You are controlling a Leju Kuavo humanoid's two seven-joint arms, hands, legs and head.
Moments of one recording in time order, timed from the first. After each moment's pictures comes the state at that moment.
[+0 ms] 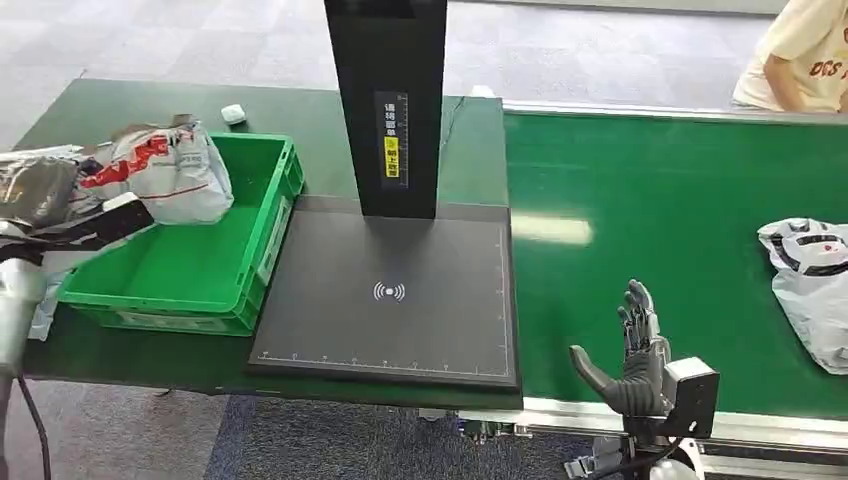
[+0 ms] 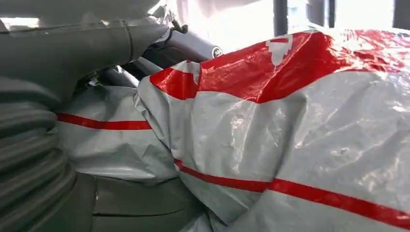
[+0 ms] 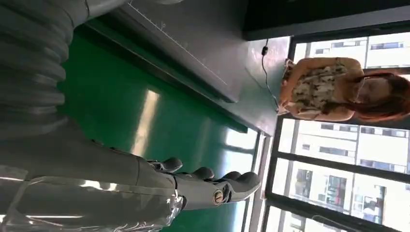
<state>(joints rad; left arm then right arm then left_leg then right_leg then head) -0.72 0.45 -0.20 -0.68 -1.28 0.16 -0.49 0.08 0.16 -0.12 -1.47 0.14 0.18 -0.53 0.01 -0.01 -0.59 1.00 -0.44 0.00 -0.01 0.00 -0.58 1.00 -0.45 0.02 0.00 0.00</state>
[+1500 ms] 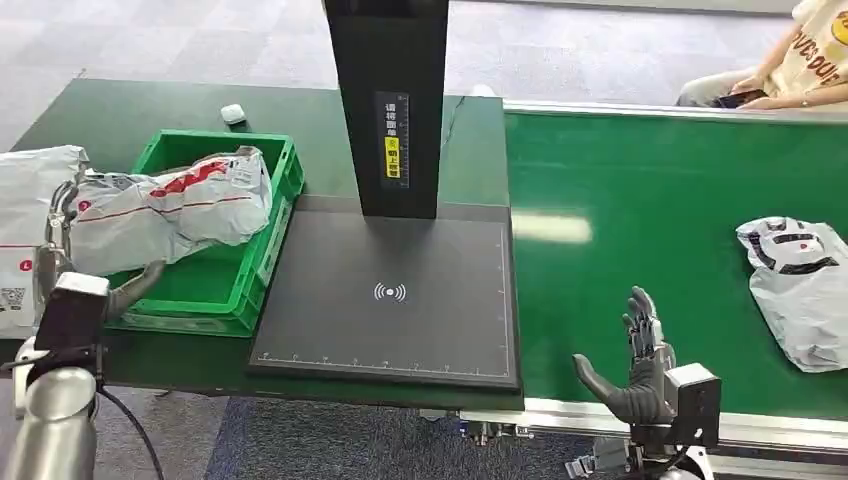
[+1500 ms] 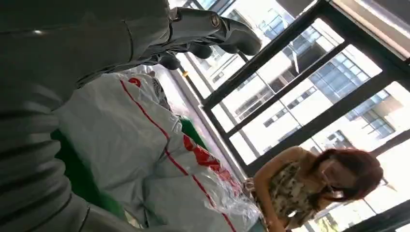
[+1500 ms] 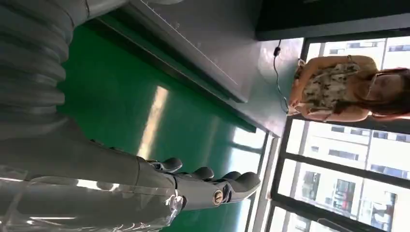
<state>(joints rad) -0.15 0.17 -0.01 -1.35 -0.56 0.21 -0.57 0.12 0.16 -0.14 -1.52 0.17 0.20 -0.50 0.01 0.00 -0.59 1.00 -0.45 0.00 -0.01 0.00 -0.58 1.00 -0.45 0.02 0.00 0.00</state>
